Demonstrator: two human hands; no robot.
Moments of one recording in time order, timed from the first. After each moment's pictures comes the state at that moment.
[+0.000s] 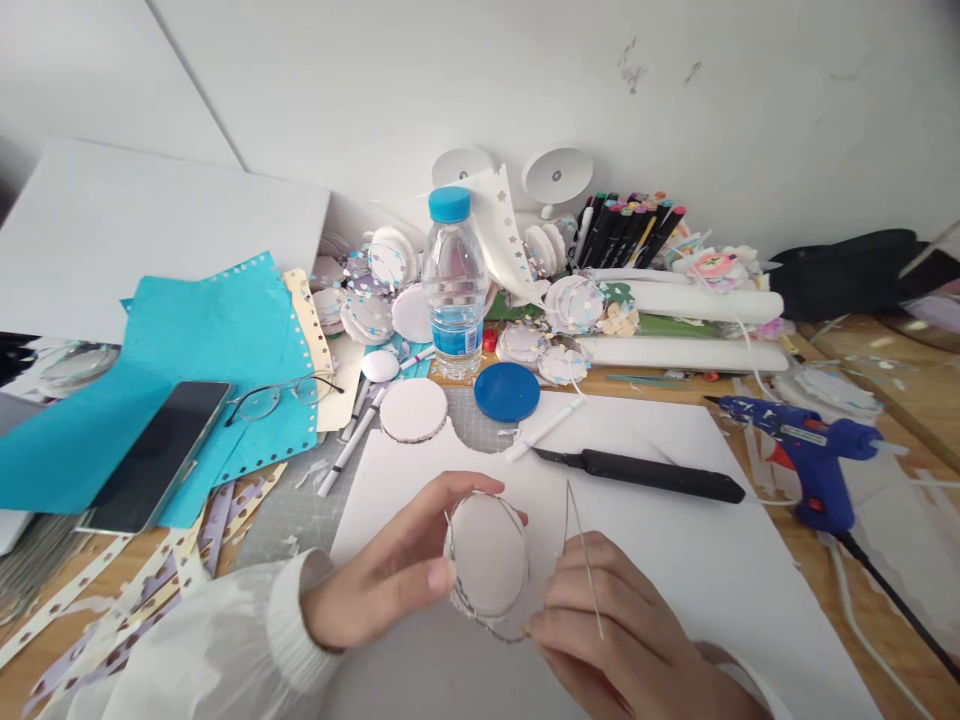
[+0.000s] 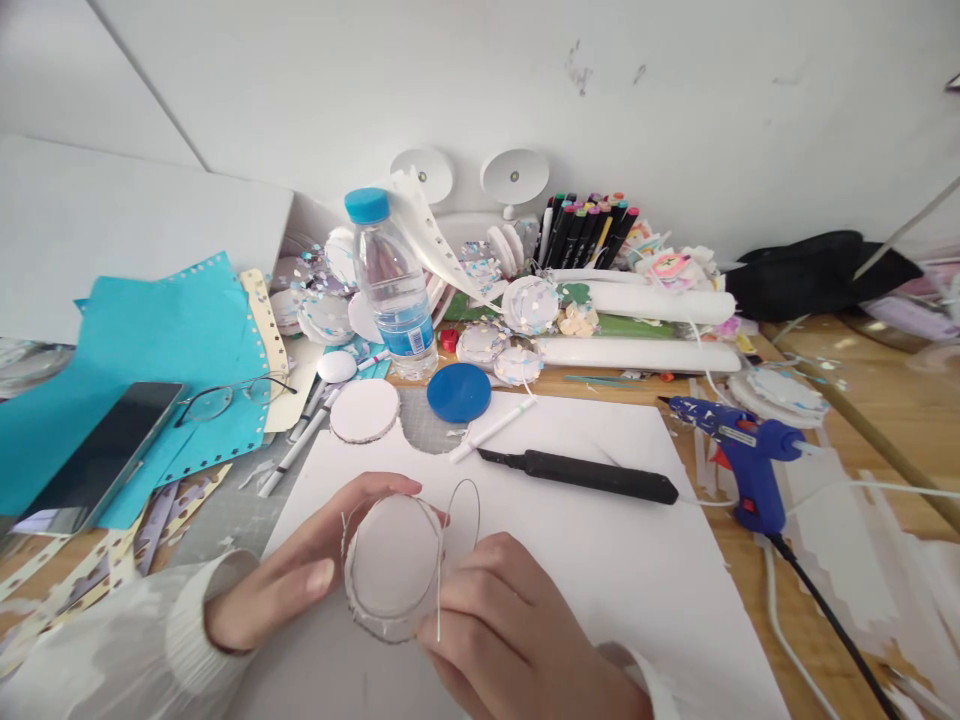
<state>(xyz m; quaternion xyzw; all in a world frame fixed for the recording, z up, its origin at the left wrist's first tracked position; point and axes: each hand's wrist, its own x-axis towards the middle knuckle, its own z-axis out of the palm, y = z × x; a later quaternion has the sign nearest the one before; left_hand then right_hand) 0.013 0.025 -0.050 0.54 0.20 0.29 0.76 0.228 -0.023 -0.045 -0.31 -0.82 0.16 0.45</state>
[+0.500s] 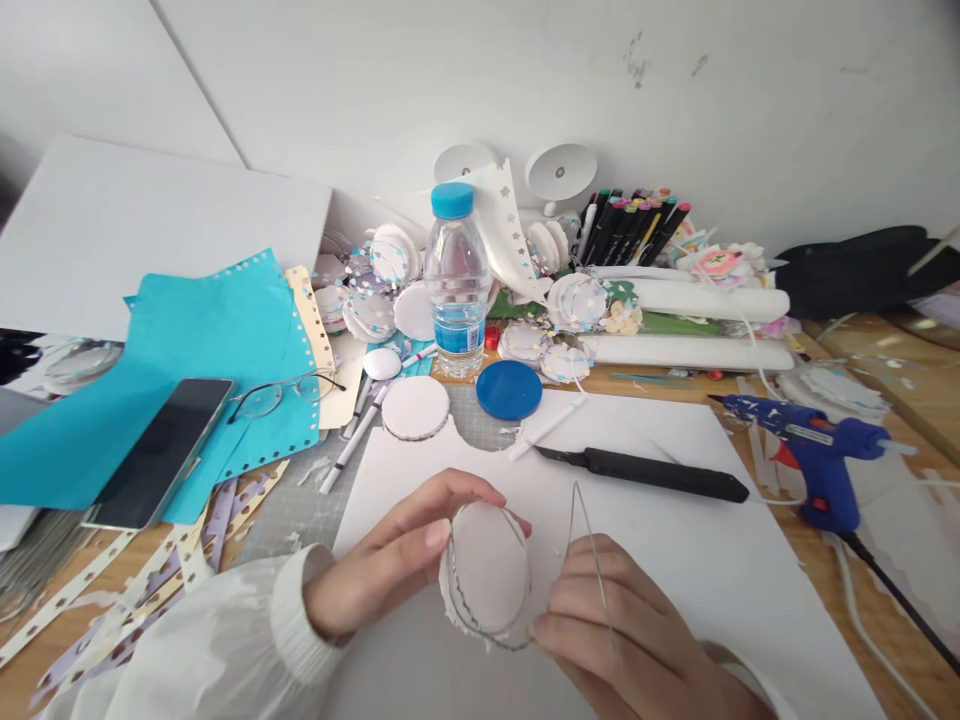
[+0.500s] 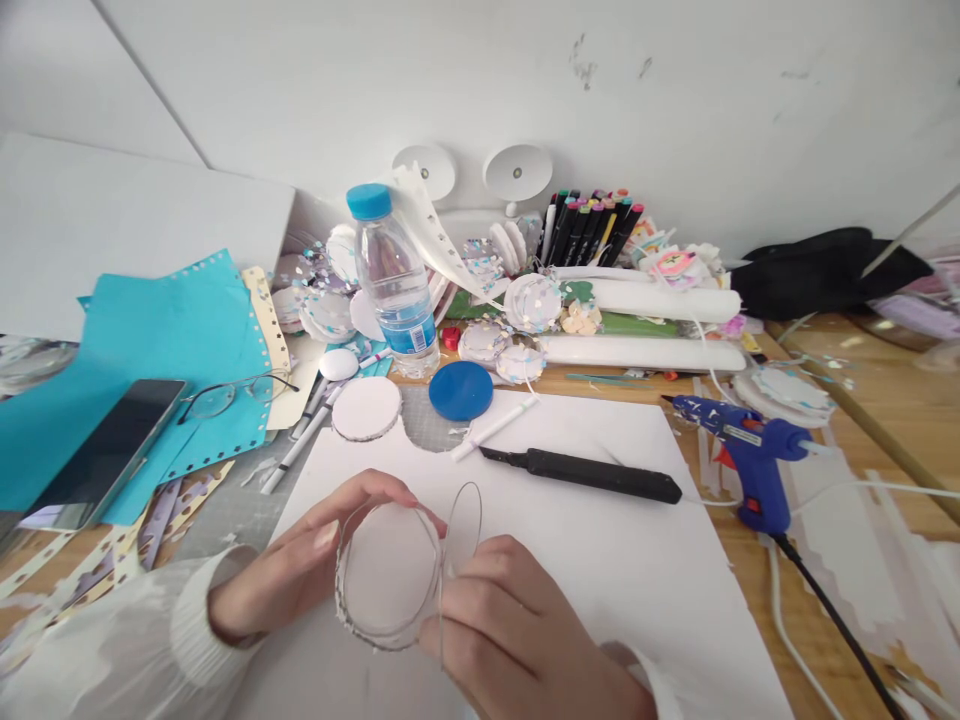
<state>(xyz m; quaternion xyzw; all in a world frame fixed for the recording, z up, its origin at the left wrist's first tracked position) 0.015 0.026 -0.055 0.45 0.19 0.32 0.81 0.230 -0.024 -0.047 -0.30 -0.83 0.14 0.45</state>
